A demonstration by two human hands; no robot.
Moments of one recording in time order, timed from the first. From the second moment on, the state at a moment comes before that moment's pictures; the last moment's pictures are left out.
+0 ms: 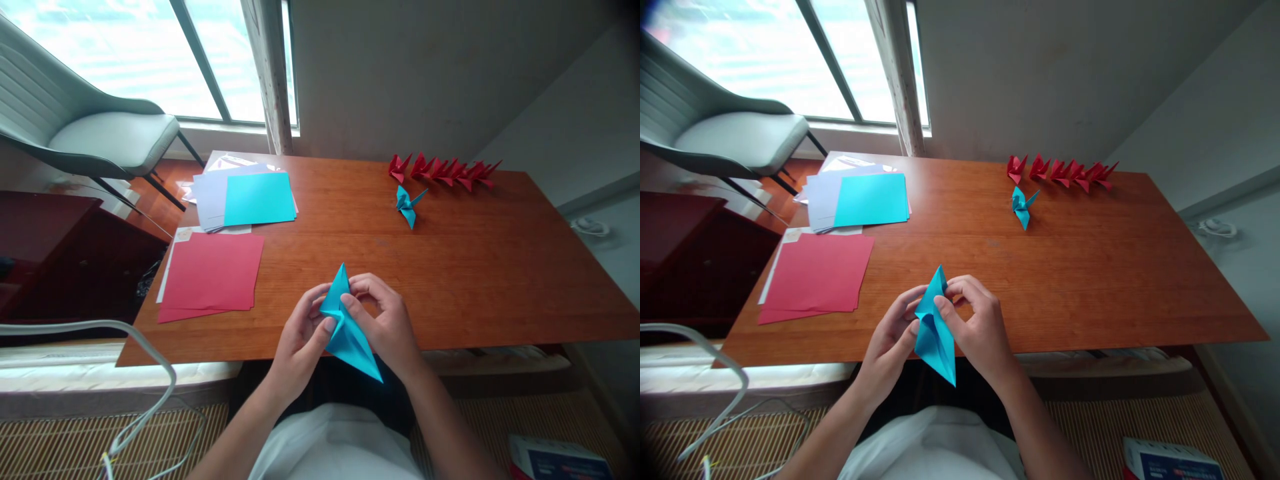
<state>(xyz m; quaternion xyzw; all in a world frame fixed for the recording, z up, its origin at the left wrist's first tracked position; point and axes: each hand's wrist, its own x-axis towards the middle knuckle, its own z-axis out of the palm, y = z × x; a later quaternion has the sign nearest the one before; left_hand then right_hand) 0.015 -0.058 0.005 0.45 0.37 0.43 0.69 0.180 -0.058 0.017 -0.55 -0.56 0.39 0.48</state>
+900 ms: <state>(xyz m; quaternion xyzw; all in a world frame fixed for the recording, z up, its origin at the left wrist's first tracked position) -0.008 -0.051 -0.001 0.59 0.41 0.40 0.57 0.188 -0.058 0.019 -0.56 -0.56 0.41 0.46</state>
